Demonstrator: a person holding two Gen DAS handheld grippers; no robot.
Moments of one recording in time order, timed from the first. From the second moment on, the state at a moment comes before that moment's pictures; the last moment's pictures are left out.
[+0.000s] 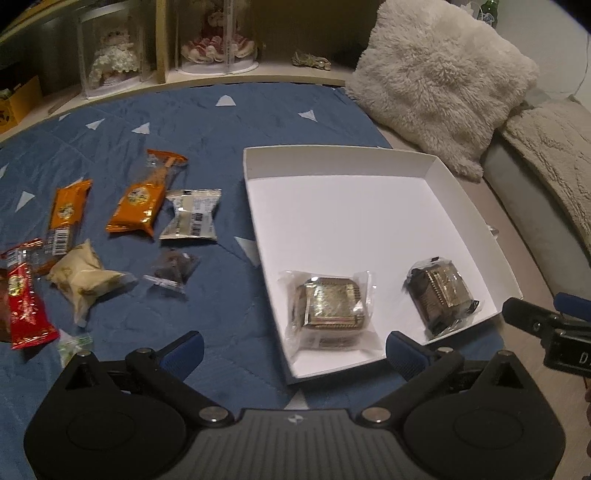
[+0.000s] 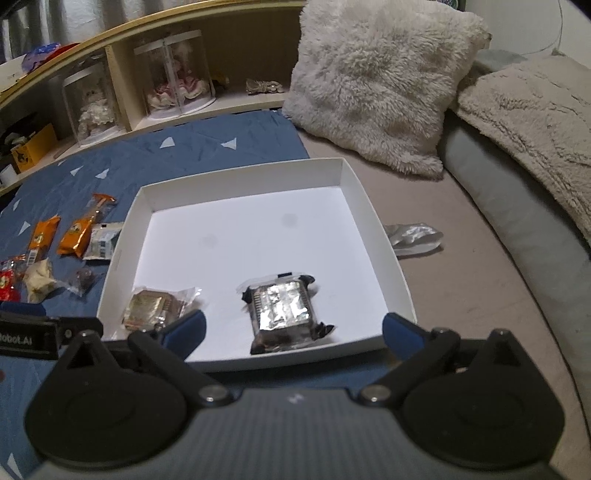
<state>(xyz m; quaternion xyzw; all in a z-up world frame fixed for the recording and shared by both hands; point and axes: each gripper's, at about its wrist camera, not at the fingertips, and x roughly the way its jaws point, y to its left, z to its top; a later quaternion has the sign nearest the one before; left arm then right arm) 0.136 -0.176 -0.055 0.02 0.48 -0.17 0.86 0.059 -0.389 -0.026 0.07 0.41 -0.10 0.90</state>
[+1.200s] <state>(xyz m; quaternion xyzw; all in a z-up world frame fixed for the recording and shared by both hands) 0.145 0.017 -0.030 -0.01 0.45 -0.06 0.89 0.077 -0.266 -0.019 0.04 0.39 -0.01 0.92</state>
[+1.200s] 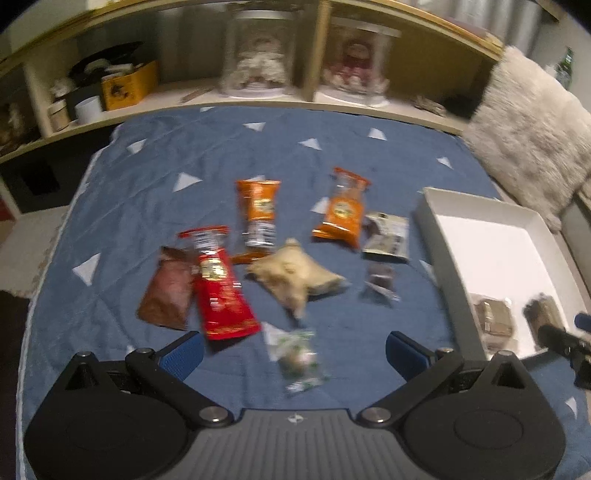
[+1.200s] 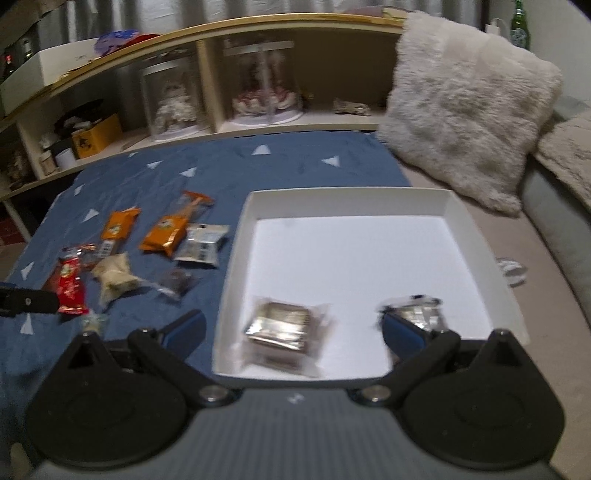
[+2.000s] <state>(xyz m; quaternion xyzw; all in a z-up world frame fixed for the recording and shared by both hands) 0.193 0.081 -0.060 -0.16 0.43 -0.01 0.89 0.131 -0.127 -0.086 0.10 0.36 0.13 0.92</state>
